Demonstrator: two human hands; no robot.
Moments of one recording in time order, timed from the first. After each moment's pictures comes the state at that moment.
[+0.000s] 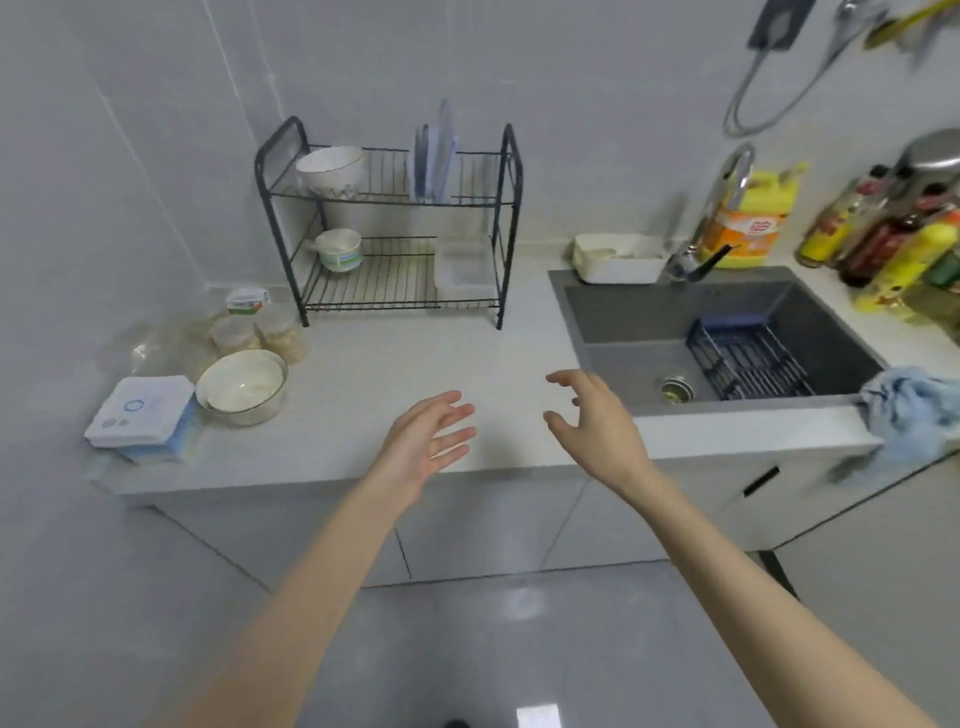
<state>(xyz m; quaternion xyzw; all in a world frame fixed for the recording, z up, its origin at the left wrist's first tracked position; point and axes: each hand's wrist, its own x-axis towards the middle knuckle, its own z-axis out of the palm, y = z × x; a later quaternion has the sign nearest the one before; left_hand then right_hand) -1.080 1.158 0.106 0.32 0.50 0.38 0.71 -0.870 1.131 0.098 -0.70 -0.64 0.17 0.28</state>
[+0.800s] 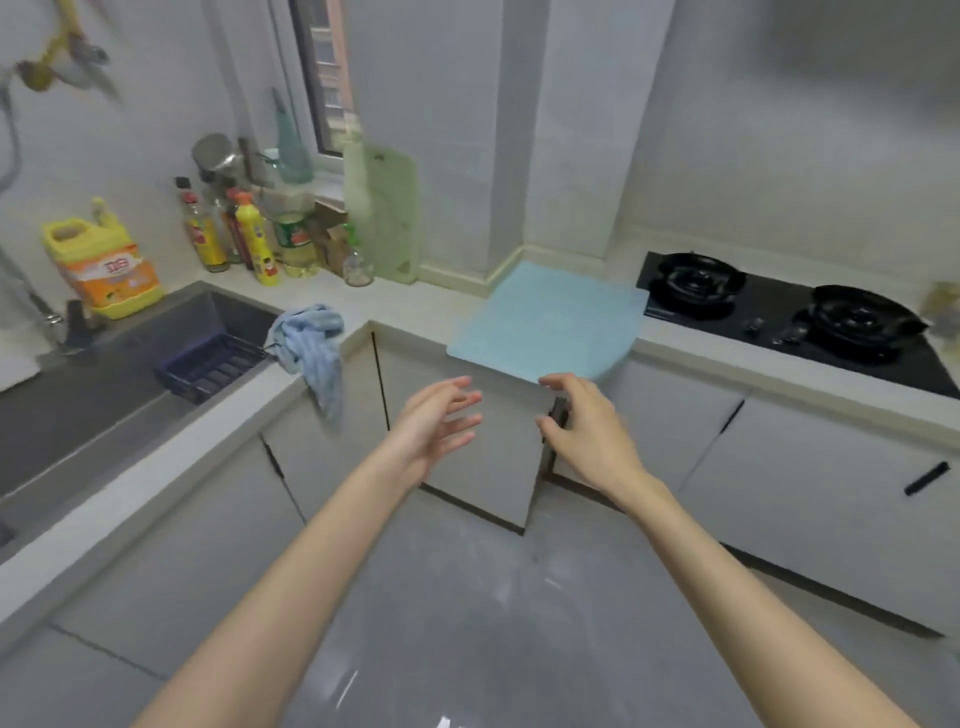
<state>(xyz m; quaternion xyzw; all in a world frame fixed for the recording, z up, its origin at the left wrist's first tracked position) -0.558 0.780 0.158 0.57 0.24 0.00 0.79 -0.498 0.595 0.140 -0.91 -0.23 -0.03 0.35</state>
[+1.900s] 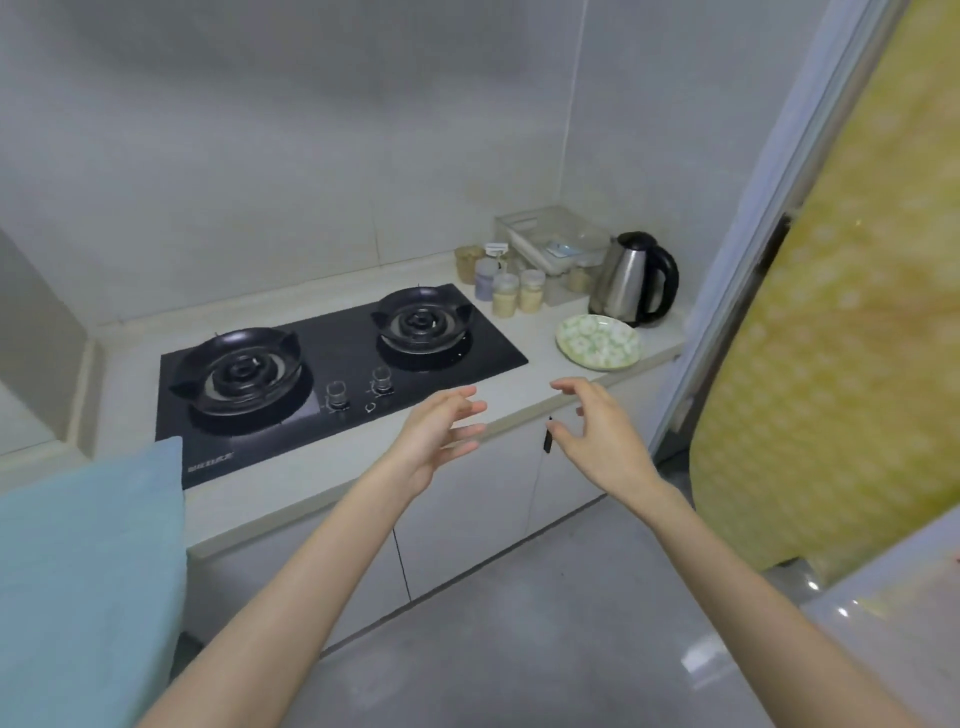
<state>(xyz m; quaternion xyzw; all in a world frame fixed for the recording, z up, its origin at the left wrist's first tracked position) -0.102 0.276 0.150 0.65 -0.06 -0.35 0.67 -0.225 0.113 0.137 -0.91 0.22 -0.18 0.30</state>
